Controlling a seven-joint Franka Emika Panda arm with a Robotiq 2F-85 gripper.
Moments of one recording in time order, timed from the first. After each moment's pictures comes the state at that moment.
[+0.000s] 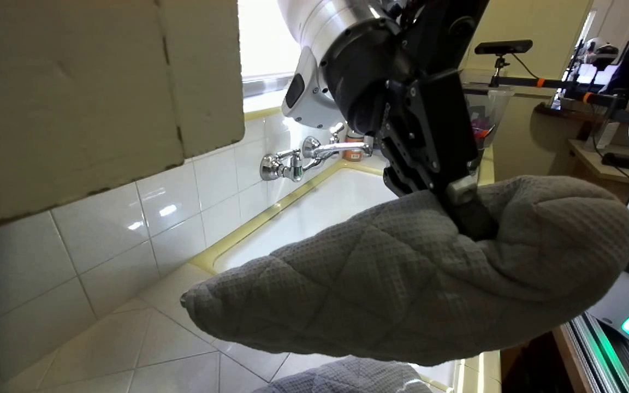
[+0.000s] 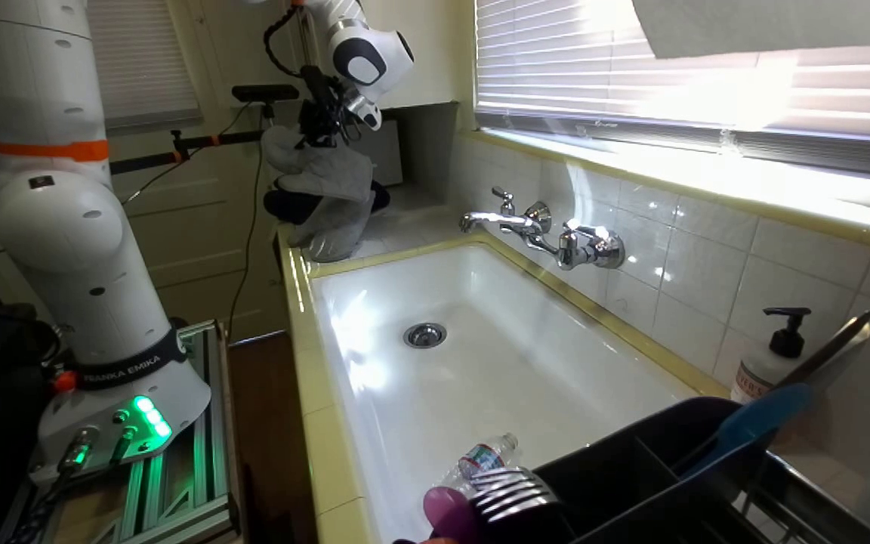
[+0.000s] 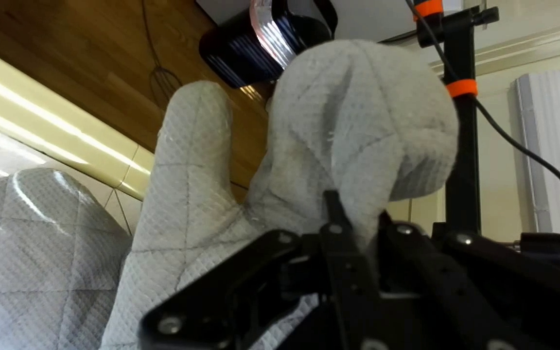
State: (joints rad) arm 0.23 0.19 0.24 -1.89 0.82 1.58 -0.26
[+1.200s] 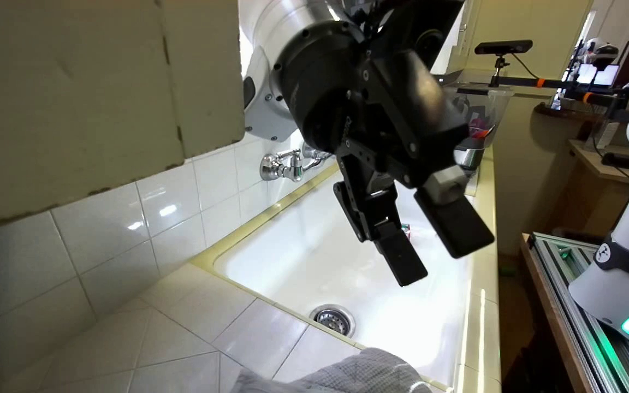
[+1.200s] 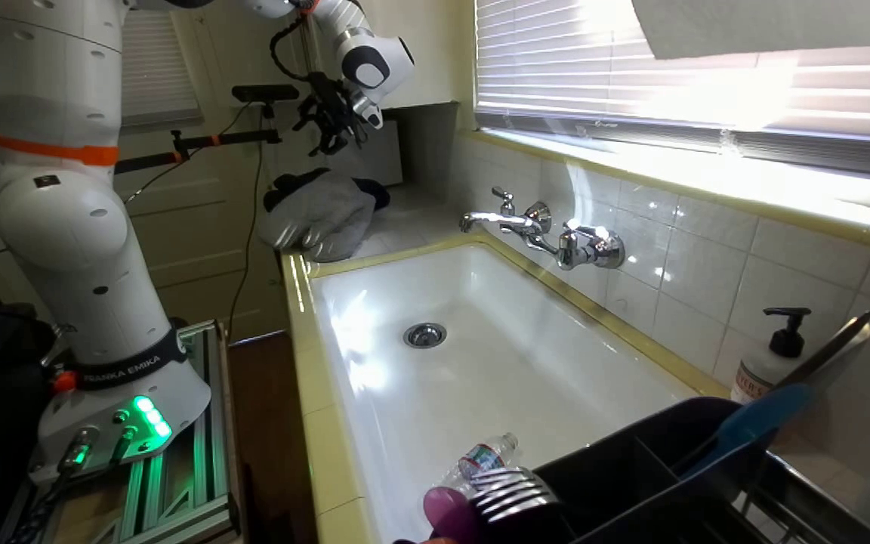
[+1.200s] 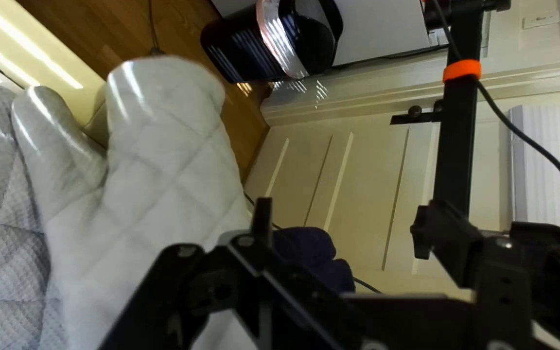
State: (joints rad) arm 0.28 0.33 0.27 -1.72 0.80 1.58 -0.32
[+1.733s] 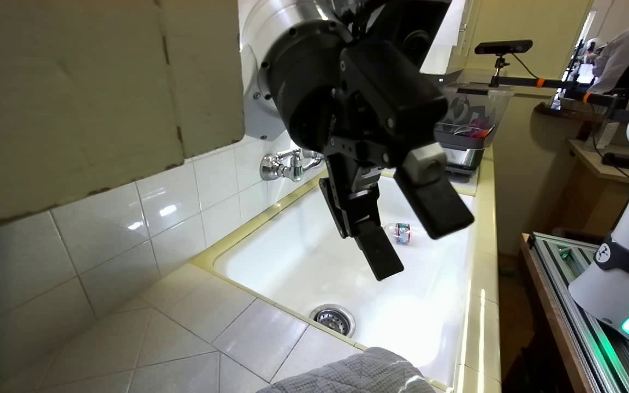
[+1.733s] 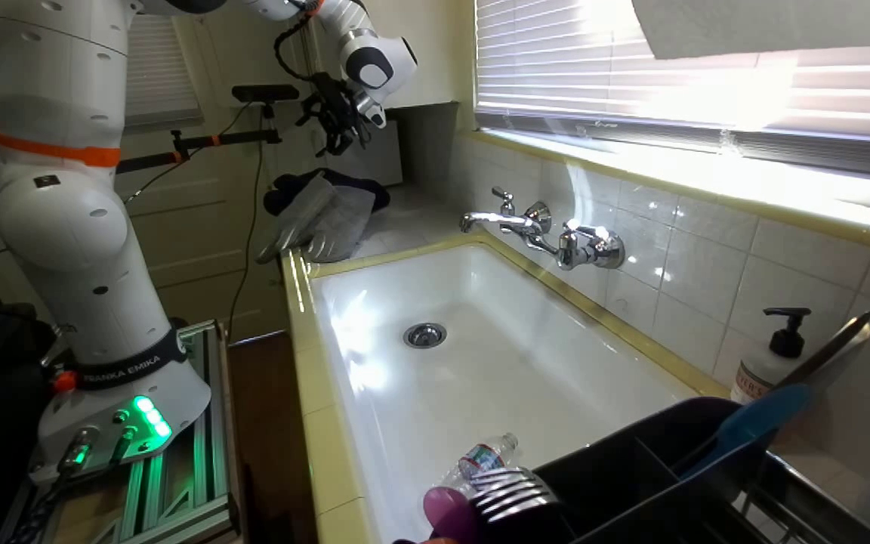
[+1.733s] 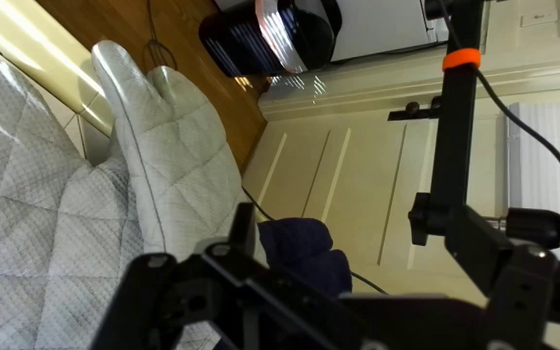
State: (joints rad) arm 0.28 0.35 0.27 -1.69 0.80 1.58 -0.33
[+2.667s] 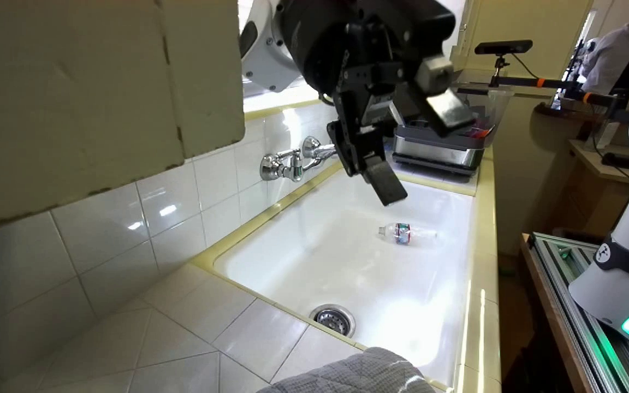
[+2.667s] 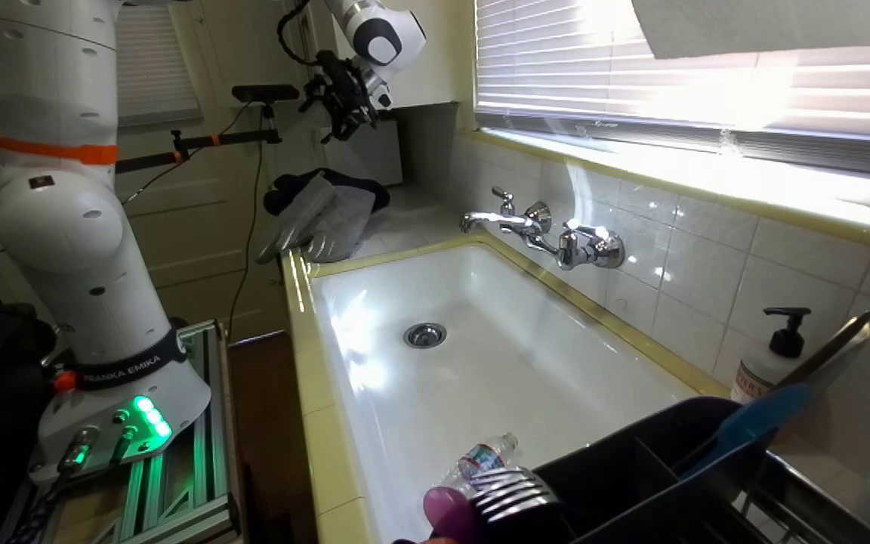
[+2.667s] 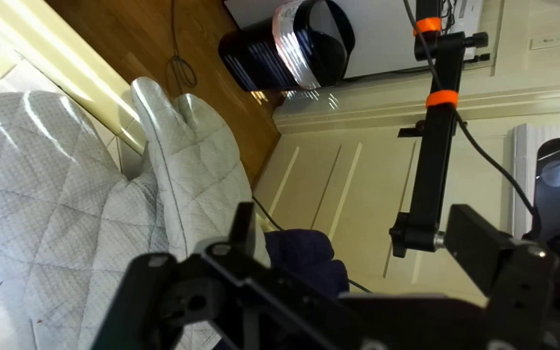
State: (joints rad) arm 0.23 0.29 0.25 -1.65 0.74 1.46 -0.33
